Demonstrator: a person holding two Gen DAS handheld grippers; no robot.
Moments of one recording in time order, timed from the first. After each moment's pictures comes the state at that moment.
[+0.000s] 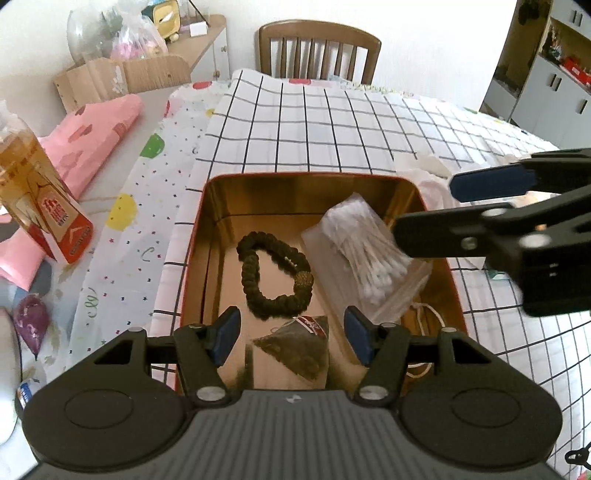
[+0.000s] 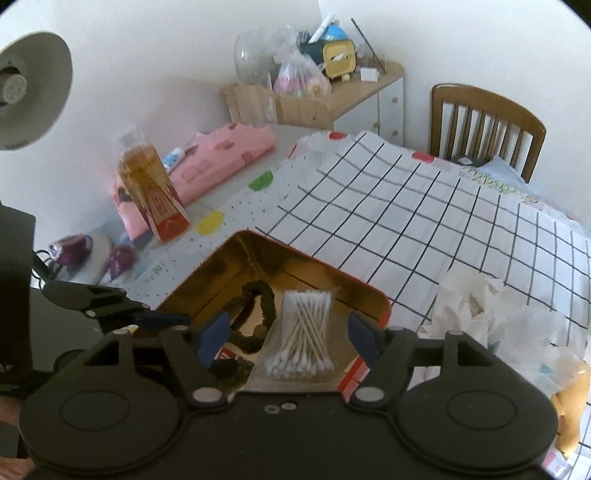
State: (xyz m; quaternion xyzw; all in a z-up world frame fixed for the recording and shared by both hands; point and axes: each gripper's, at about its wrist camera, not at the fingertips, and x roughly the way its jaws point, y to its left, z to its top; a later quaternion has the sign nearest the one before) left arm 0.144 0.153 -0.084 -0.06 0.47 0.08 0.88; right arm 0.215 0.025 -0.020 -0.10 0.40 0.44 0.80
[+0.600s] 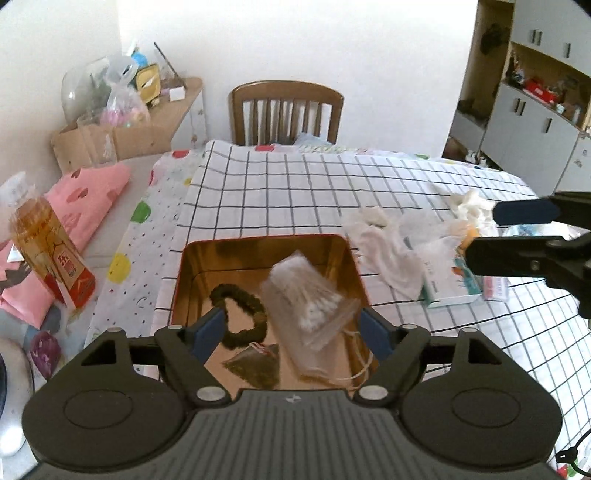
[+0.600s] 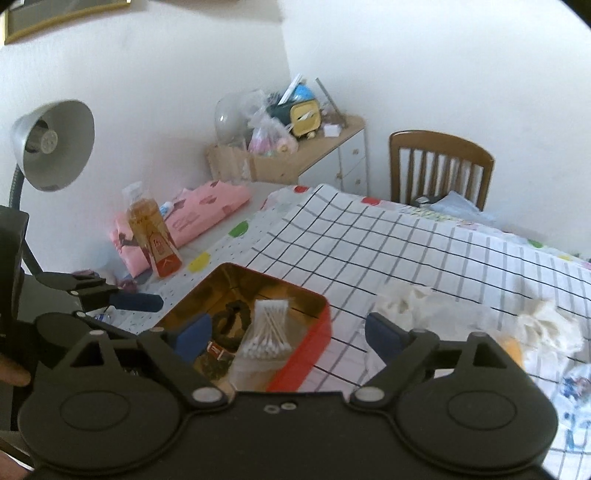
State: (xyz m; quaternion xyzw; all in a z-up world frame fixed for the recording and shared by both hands) left arm 0.109 0.115 -0.027 -0.04 0.39 0.05 0.92; right arm 0.175 -0.071 0.023 -0.05 0.33 0.41 0.85
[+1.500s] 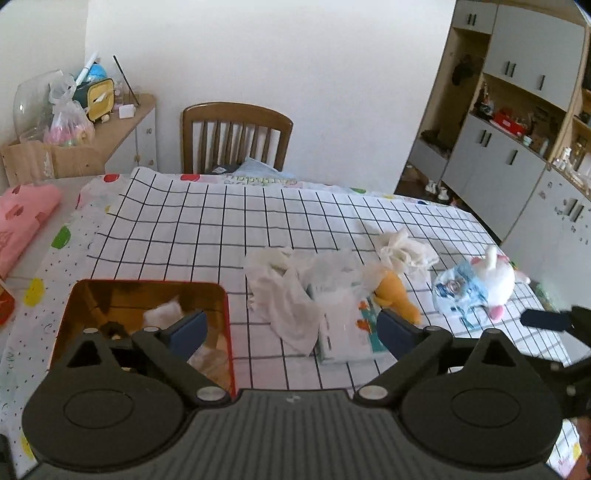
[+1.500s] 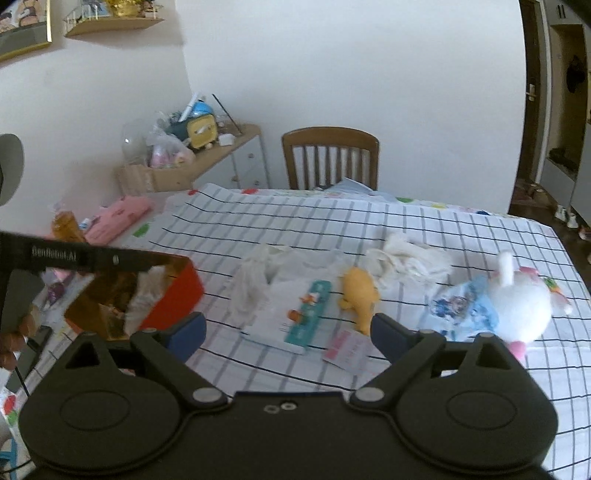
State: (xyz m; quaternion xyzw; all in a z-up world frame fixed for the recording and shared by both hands) left arm 0.158 0.033 -0.013 -0.09 0.35 0.00 0.93; right arm 0.162 -0.220 -0.004 -0.02 0.33 0.28 0.90
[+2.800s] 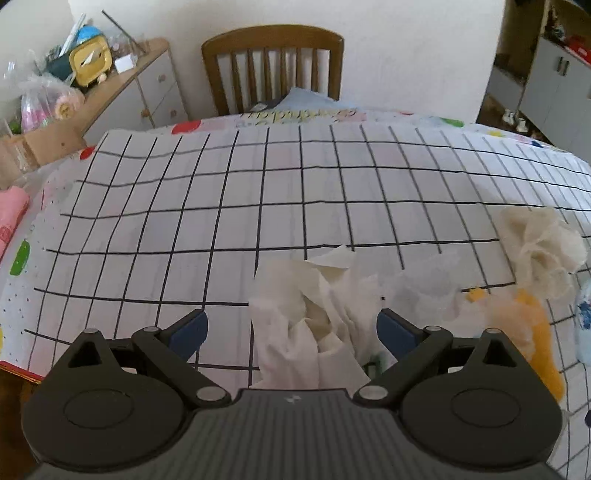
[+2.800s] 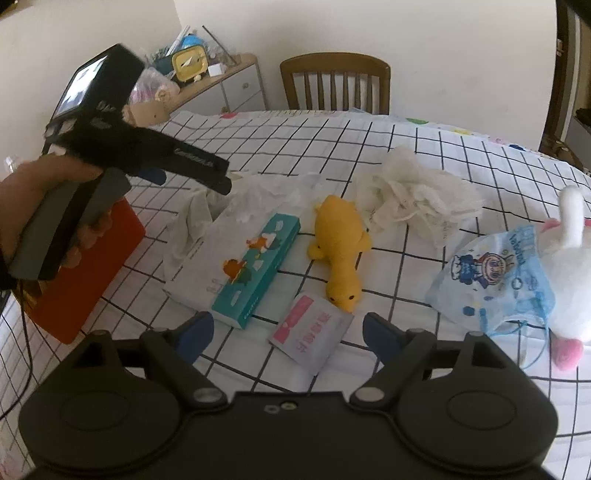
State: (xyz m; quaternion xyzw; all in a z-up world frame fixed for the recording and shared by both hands) left arm 0.361 0.016 -0.122 -0.02 0.47 0.10 0.87; right arm 0.257 -0.212 -0.098 -0.05 0.42 0.31 0.85
